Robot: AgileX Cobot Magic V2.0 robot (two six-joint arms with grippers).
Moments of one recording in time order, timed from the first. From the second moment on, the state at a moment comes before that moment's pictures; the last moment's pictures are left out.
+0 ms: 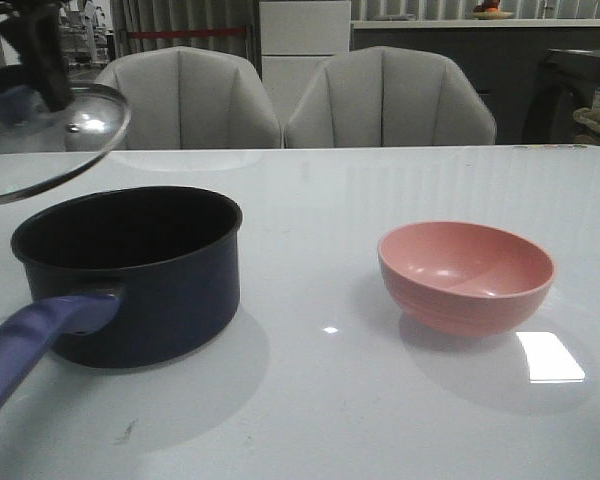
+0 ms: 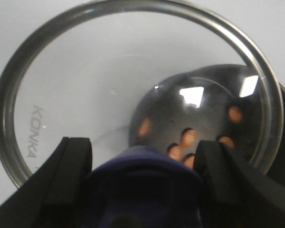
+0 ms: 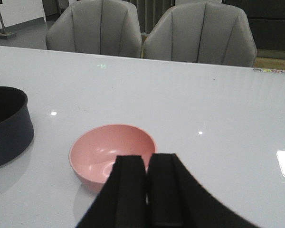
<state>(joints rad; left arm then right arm) -0.19 1.82 -1.72 -0.16 1.25 -0.07 0.19 0.17 -0.17 0.21 0.20 -0.16</state>
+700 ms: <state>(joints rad) -0.36 1.90 -1.72 -0.13 1.25 -0.06 0.19 0.17 -0.17 0.21 0.20 -0.16</state>
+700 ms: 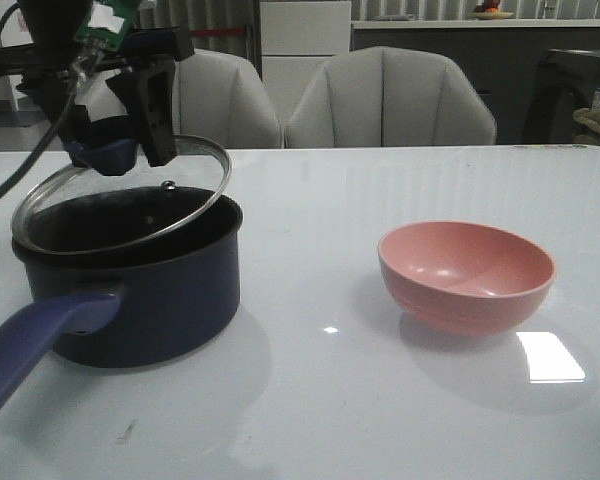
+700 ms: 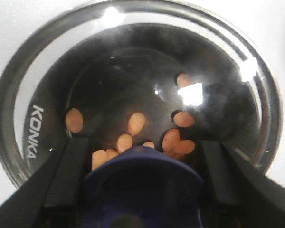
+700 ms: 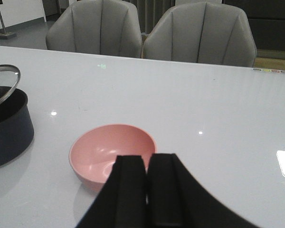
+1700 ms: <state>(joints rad) -0.37 1.90 -1.67 -0.12 1.21 -0.07 0.19 0.17 -0.17 0.21 0.20 -0.16</state>
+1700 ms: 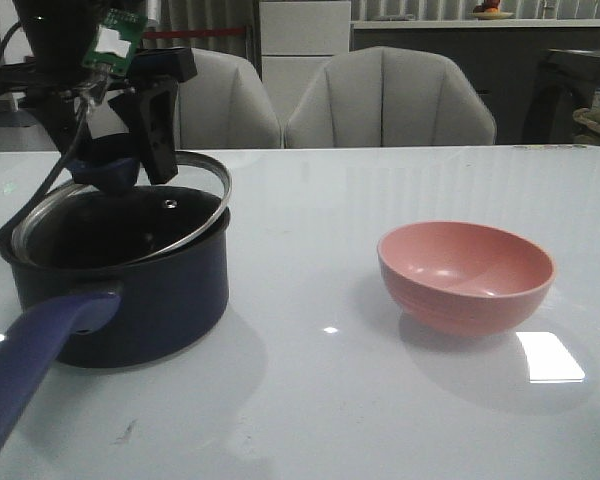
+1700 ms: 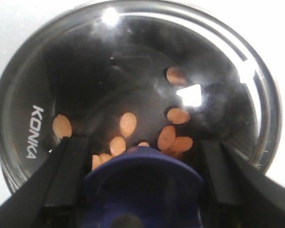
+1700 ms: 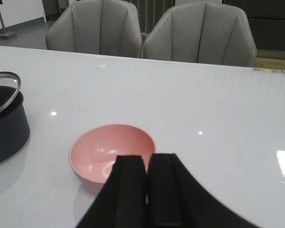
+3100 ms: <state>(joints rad) -0.37 1.84 -1.61 -0.11 1.22 -0.06 0.19 0.17 -0.17 0.21 0.20 -0.16</state>
